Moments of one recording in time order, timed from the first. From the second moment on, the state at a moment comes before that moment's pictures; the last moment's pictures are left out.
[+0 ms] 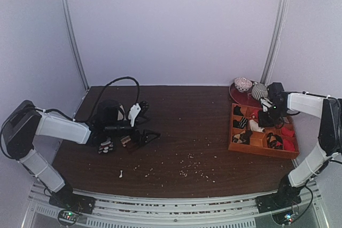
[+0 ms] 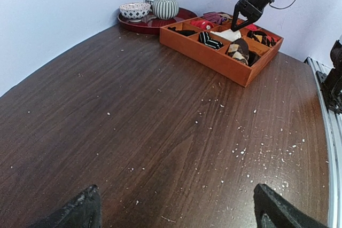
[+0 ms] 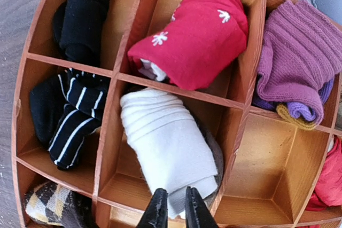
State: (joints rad) left arm -0.66 1.56 0.67 0.51 0.48 0.10; right arm -0.01 1.53 1.00 -0.62 0.00 0.03
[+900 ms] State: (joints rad) left arm -0.66 1.57 0.67 0.52 0.47 0.10; right arm 0.00 1.60 0.99 -0.61 0.09 0.06
